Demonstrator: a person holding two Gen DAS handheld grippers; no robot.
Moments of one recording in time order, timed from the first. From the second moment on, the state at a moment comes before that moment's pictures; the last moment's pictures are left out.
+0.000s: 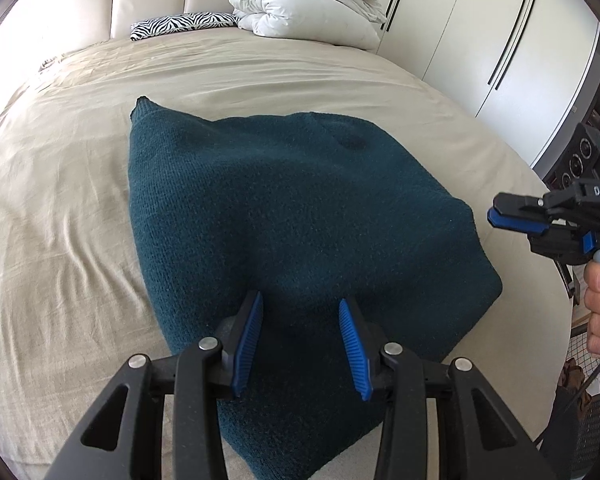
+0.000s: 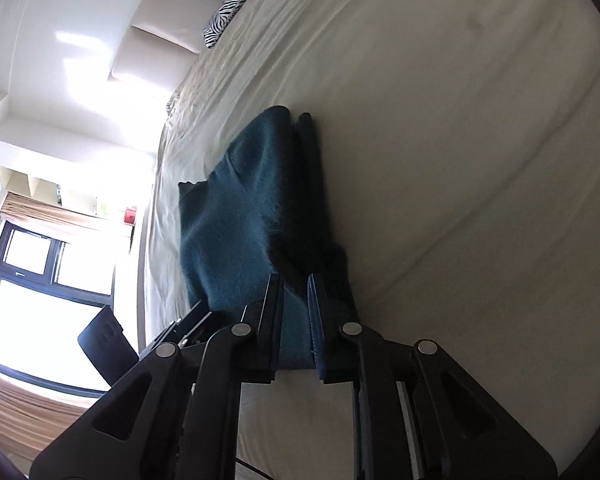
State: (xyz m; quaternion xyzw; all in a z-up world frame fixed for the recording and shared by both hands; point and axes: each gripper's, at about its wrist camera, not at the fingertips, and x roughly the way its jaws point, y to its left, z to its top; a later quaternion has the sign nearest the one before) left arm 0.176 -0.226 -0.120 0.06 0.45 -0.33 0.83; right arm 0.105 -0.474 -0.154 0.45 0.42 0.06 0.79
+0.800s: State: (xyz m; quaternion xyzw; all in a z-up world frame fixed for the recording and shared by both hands) left arm 0.178 -0.228 -0.123 0.06 0.46 -0.33 0.82; right arm 0.090 -0.429 -0.170 0.43 0.40 0.13 0.80
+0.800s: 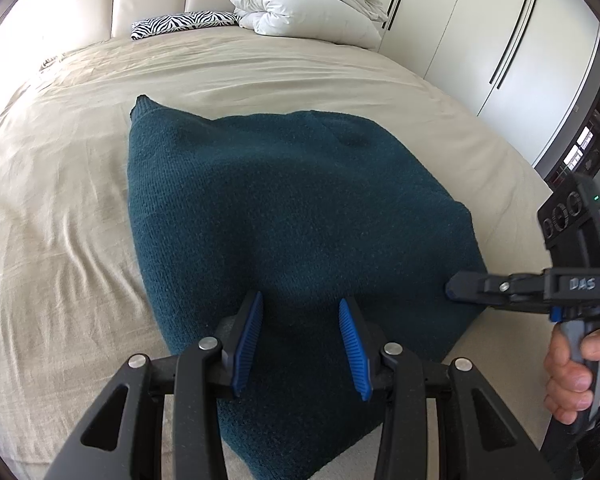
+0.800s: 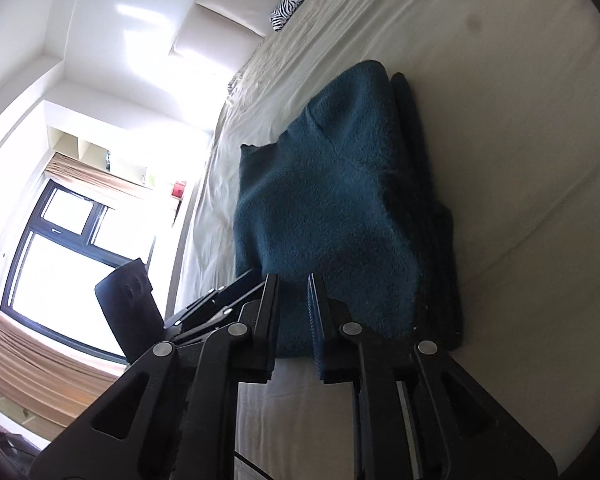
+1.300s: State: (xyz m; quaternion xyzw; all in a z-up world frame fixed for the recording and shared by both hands) left arm 0.213 -0.182 -0.061 -0.04 0.40 -0.33 0.86; right arm 0.110 -0.434 -0.115 0.39 0.35 0.12 0.84
